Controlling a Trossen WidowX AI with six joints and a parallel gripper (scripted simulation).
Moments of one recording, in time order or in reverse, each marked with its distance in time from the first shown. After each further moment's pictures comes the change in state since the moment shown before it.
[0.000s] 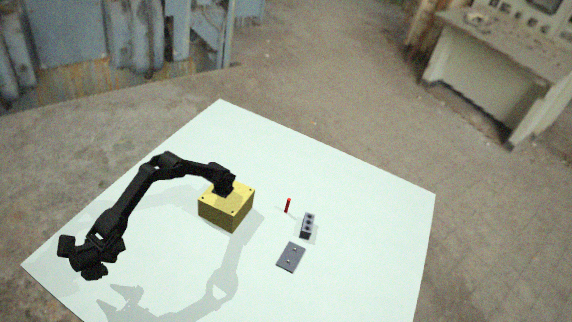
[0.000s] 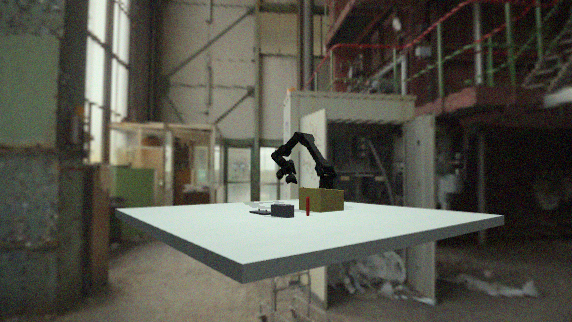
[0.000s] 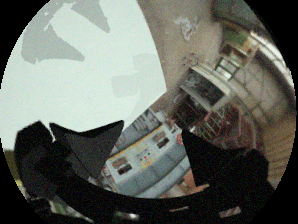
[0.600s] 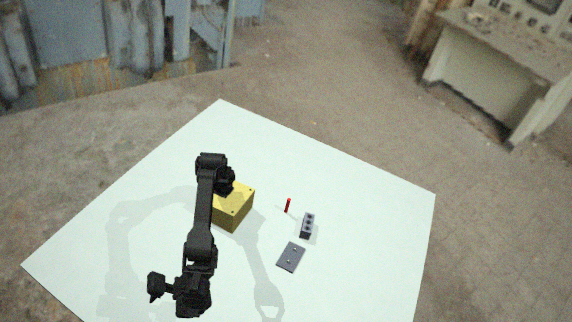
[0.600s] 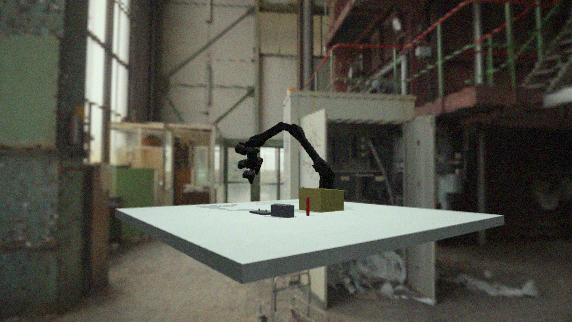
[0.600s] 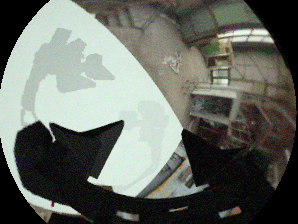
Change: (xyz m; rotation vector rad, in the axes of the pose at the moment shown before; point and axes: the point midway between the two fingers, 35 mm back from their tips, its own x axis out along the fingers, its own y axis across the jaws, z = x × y) arm -0.268 0.142 0.128 0.310 -0.548 0.208
